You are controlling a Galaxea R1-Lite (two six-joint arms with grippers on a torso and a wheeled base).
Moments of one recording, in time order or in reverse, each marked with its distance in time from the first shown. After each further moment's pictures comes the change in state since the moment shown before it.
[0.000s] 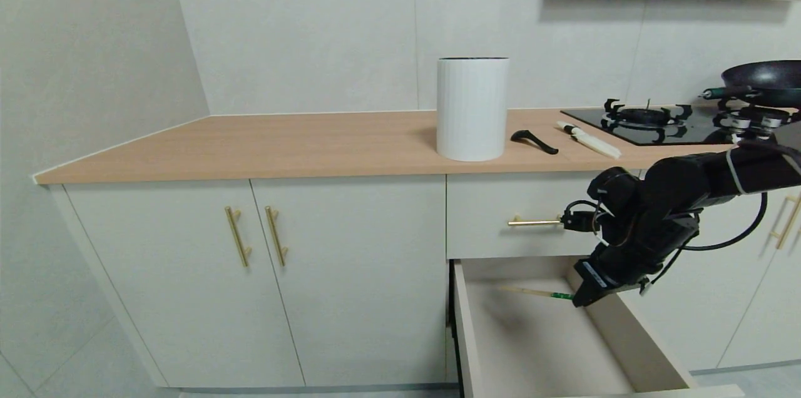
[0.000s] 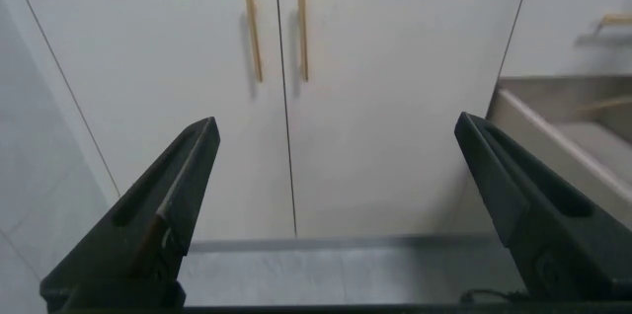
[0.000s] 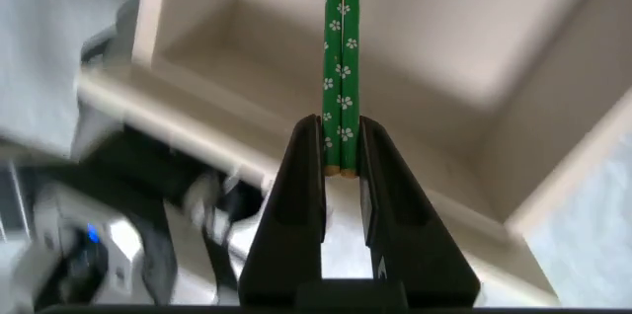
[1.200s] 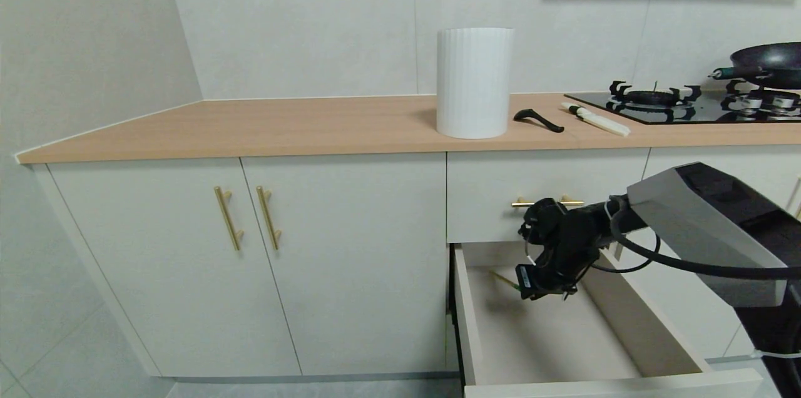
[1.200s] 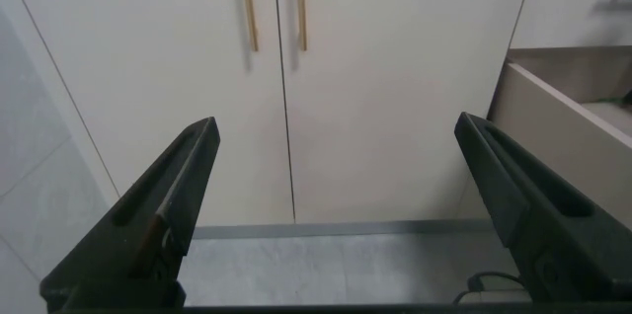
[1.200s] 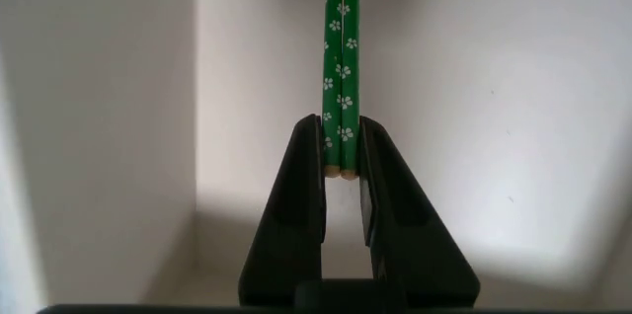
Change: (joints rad) left arm 0.000 0.000 0.000 0.000 0.000 0.000; right arm 0.092 0.387 -0.225 -0.300 -0.159 0.368
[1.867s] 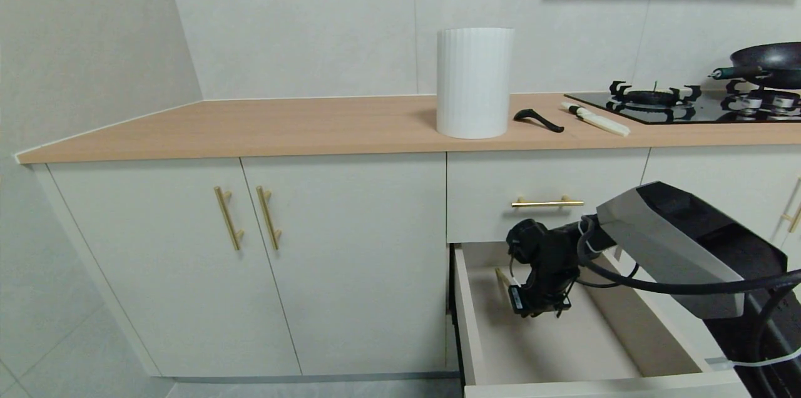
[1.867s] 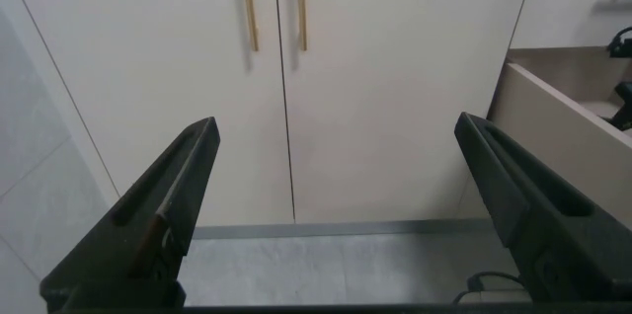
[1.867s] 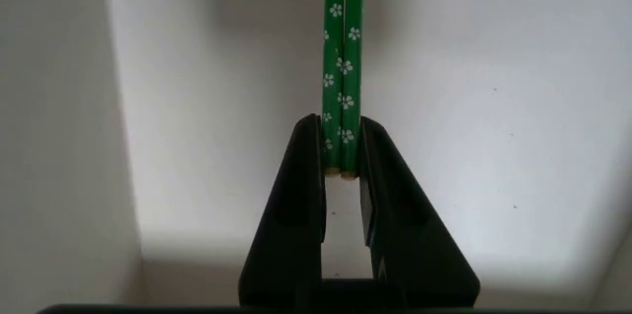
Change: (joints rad) left arm 0.000 0.000 0.000 0.000 0.000 0.000; right arm 0.061 0.083 -0.006 0.000 -0.161 0.009
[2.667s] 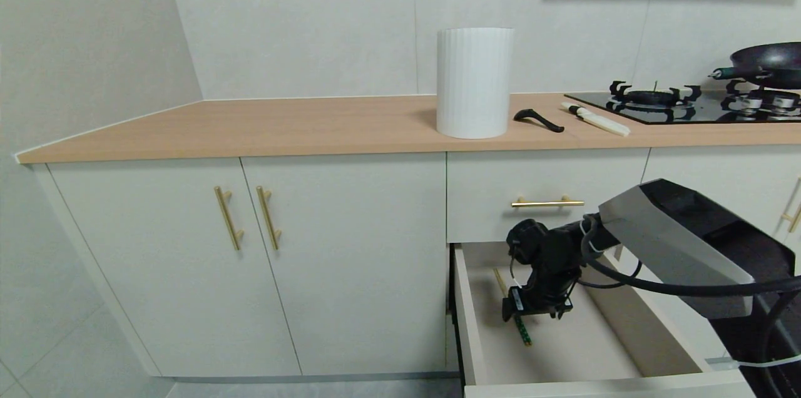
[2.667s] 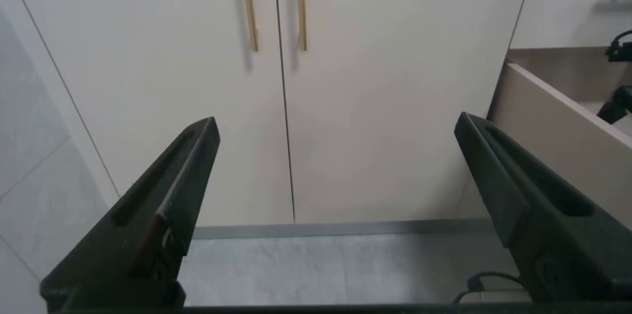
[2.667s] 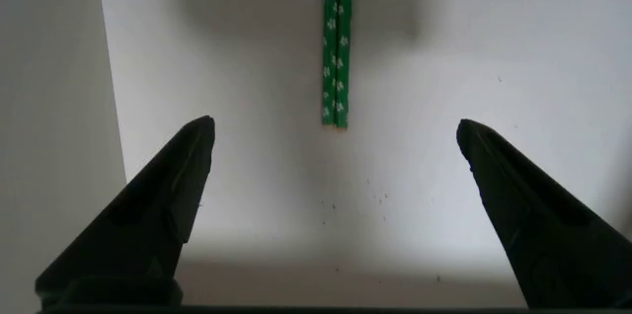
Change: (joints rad) left arm 0.000 0.000 0.000 0.000 0.000 0.000; right arm 0.004 -0.038 0.040 0.002 0.002 0.009
